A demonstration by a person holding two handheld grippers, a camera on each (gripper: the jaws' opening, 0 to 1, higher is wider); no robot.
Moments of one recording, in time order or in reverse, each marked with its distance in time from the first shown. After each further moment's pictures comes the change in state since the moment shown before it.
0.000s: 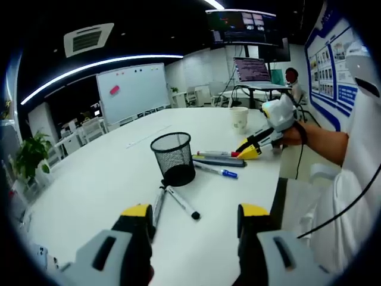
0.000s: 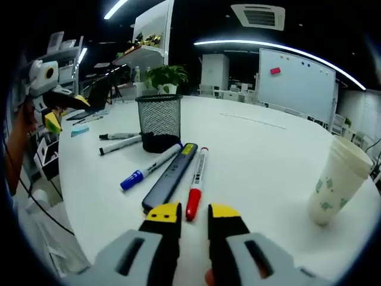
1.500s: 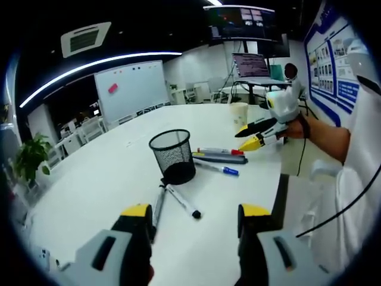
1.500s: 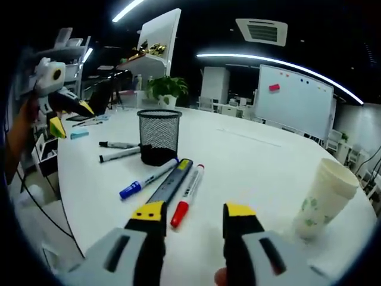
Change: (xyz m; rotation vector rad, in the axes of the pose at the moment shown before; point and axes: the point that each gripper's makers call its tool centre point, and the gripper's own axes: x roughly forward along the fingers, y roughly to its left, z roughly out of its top) left arm 0.004 0.001 0.000 0.016 0.019 0.005; right arm -0.012 -0.005 0.022 -0.063 -0.090 -0.028
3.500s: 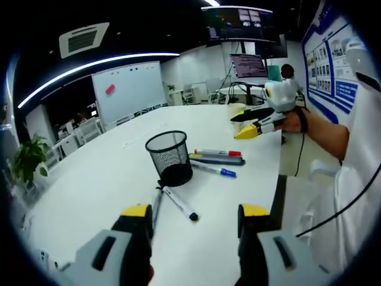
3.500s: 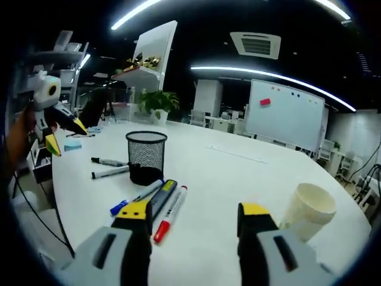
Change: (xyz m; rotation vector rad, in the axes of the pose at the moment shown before) left arm 0.003 -0.005 0.001 0.005 -0.002 -0.021; right arm -0.010 -0.027 0.032 -0.012 -0.096 -0.061
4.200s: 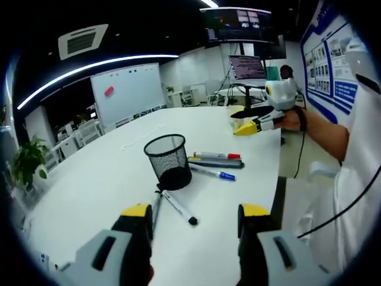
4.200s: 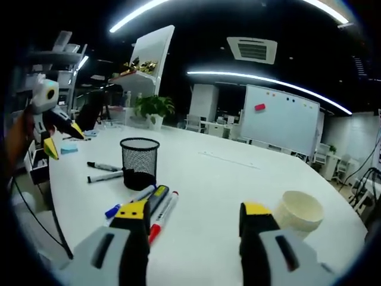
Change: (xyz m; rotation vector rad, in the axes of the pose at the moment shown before) left arm 0.003 -0.001 0.005 0.007 -0.011 -0.006; right arm -0.008 -0.015 0.010 -0.009 -0.032 -0.036
